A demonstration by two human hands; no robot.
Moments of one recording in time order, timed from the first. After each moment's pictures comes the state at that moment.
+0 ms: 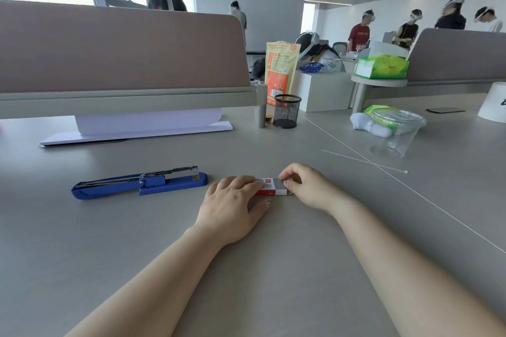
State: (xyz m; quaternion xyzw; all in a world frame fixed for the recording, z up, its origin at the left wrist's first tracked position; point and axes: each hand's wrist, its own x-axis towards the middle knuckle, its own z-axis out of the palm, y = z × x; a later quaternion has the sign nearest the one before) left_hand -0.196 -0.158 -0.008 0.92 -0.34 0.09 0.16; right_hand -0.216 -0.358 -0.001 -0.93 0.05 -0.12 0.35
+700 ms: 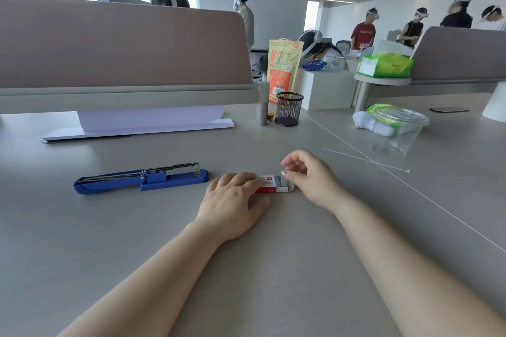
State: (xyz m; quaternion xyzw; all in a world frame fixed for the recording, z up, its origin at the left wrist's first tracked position) left_hand -0.195 -0.158 -0.008 0.92 -0.34 0.09 0.16; right_hand -0.225 -0.349 0.009 -0.87 -0.01 -0.22 0.45
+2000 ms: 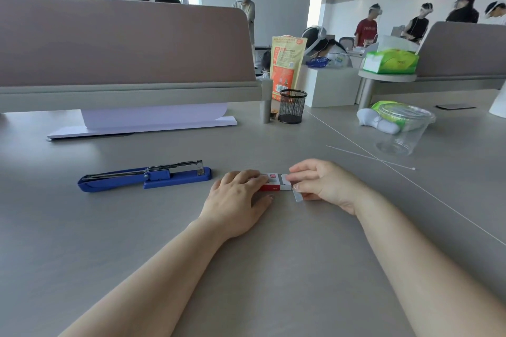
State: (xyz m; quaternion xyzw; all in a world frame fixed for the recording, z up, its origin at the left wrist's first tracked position) left_hand -0.192 -0.158 -0.010 0.92 -0.34 0.08 0.17; right_hand -0.248 -0.353 0.024 -0.82 0.08 -0.01 0.57
